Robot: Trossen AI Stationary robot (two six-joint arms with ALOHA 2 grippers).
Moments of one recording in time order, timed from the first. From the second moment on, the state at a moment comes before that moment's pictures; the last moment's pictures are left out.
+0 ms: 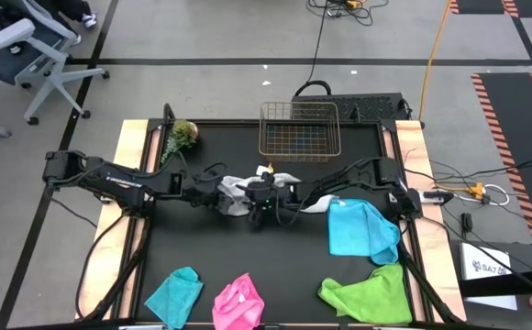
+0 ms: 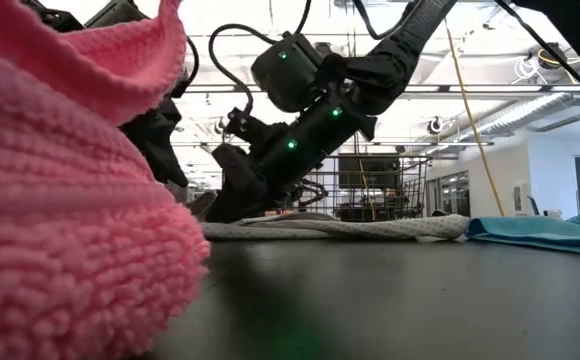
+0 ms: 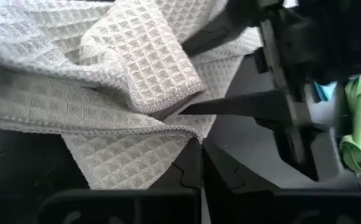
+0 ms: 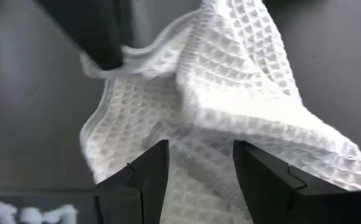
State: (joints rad) left arm 0.04 1.24 0.46 0.04 0.01 -1.01; right arm -0.01 2.15 1.24 0.26 0.21 0.21
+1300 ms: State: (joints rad) left arm 0.03 1.24 0.46 0.06 -0.01 -0.98; right arm -0.01 2.15 1.24 0.26 0.24 0.41
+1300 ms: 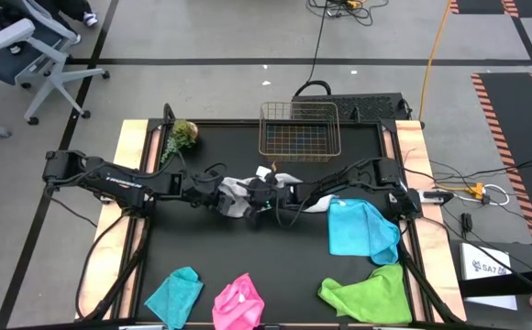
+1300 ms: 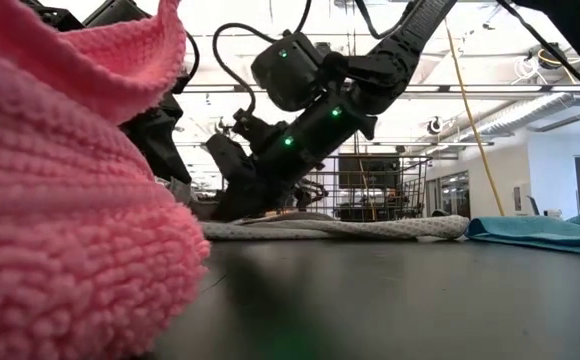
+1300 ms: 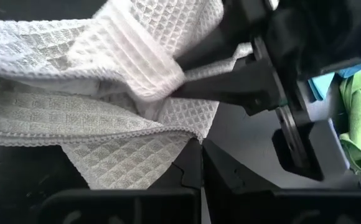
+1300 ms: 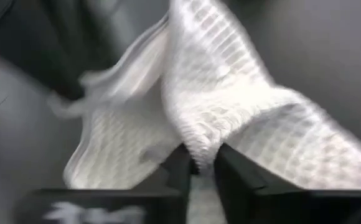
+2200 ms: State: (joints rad) left arm 0.13 0.86 1.09 -0.46 -0.14 -0.42; right arm -0.19 1.33 1.24 -0.42 0.26 -0.01
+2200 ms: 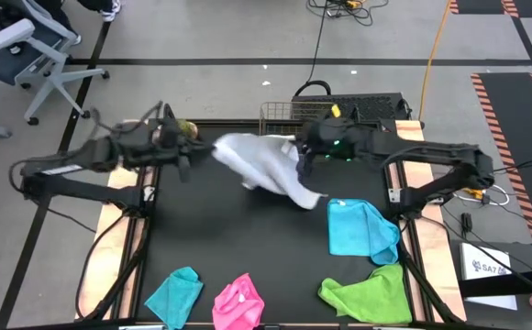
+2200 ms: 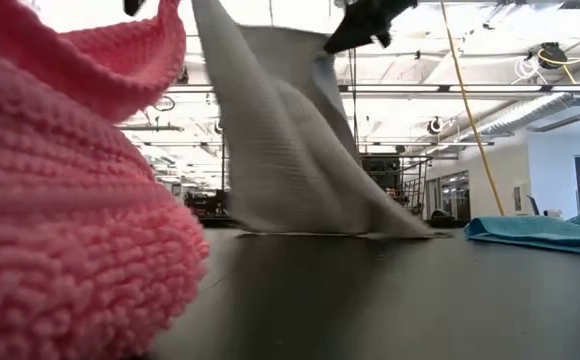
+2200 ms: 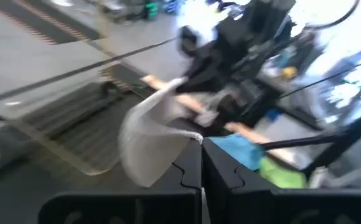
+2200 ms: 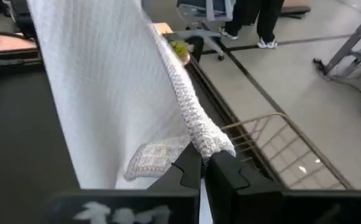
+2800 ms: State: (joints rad) left arm 0.19 1.07 1.25 -0.74 -0.28 -0.34; right arm -0.24 1.17 1.24 -0.49 -0.35 0.16
